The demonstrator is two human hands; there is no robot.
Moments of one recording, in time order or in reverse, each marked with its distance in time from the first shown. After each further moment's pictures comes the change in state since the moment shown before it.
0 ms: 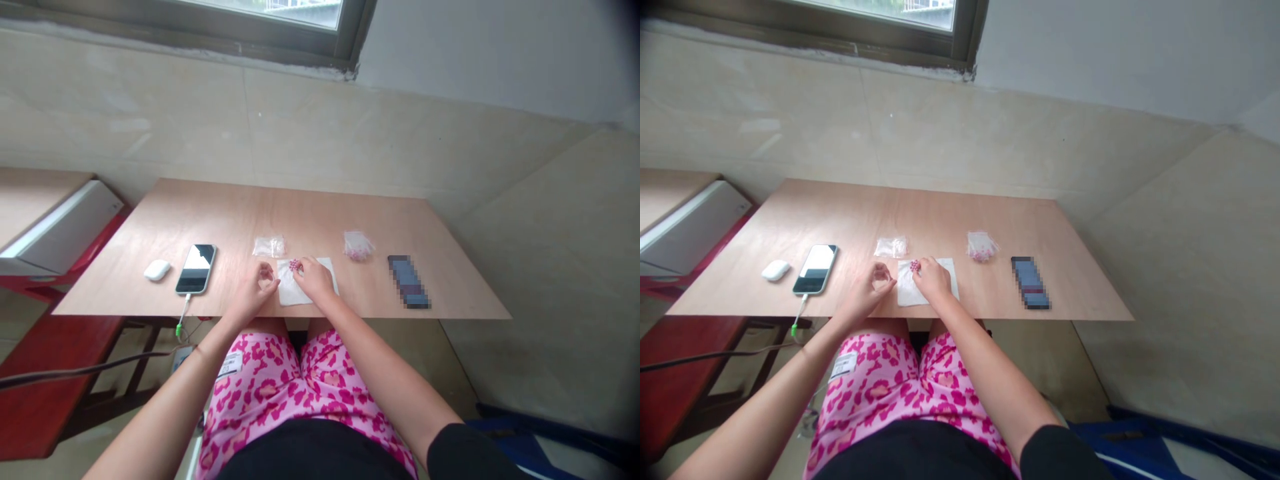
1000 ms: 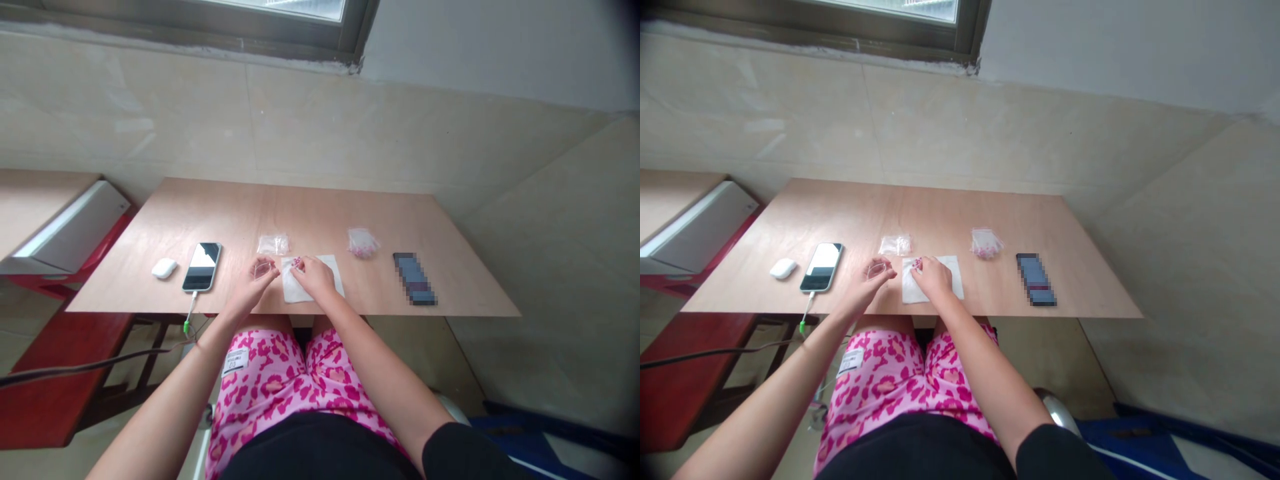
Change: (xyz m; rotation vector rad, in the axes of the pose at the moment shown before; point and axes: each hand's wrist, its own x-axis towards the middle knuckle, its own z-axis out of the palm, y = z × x) left_hand 0.004 0.014 -0.012 -0.466 0.026 -0.127; right_hand 0.003 -0.009 0.005 0.041 -0.052 0.075
